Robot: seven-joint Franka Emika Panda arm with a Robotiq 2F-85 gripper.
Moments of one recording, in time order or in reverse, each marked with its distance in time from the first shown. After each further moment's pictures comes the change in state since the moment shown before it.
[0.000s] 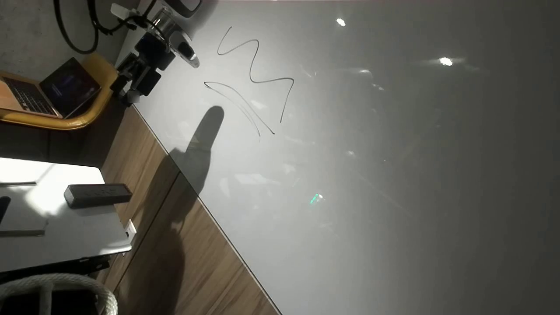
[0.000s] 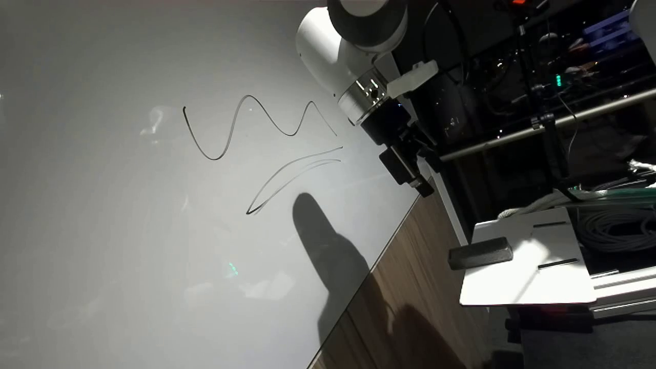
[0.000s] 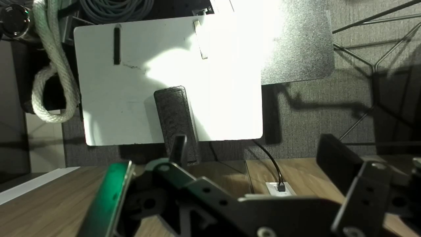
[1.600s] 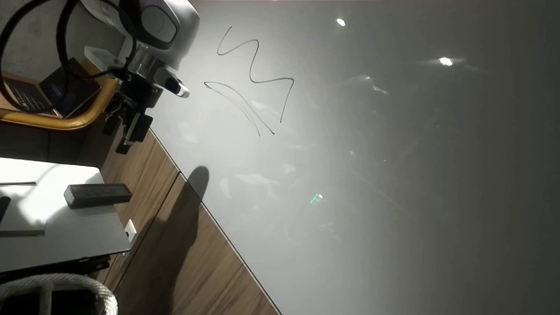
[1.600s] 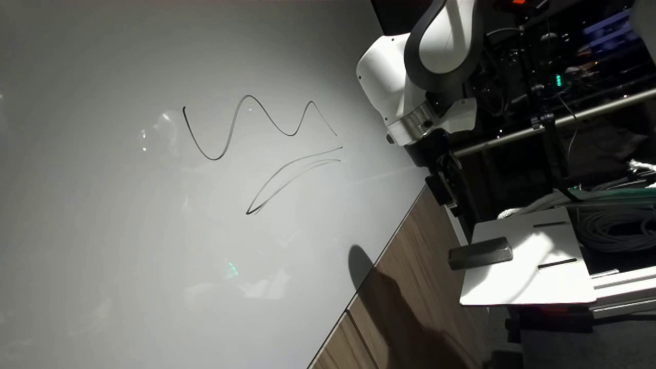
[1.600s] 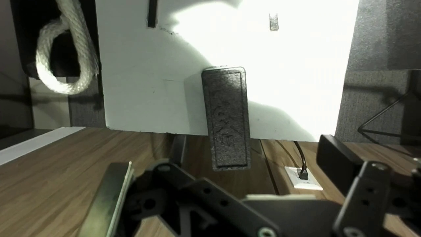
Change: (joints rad) arm -0.012 -0.049 -0.105 -0.312 -0.137 0.398 -0.134
